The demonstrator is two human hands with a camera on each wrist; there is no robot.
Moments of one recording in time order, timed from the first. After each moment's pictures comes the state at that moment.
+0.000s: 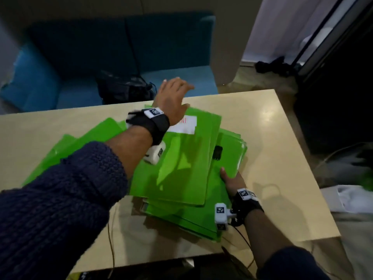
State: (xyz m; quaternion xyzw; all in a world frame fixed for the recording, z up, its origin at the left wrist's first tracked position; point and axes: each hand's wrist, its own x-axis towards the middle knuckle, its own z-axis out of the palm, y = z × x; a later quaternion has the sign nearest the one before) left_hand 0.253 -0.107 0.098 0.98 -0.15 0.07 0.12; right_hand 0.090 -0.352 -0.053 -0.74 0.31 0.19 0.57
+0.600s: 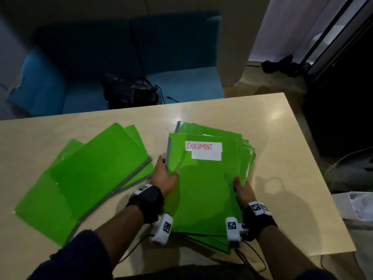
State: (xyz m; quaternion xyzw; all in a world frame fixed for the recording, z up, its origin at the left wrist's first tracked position) left_hand 0.112 -0.087 -0.024 0.86 0.23 -0.17 0.43; right_hand 0.097 -0.353 -0.058 -0.73 0.27 0.19 0.60
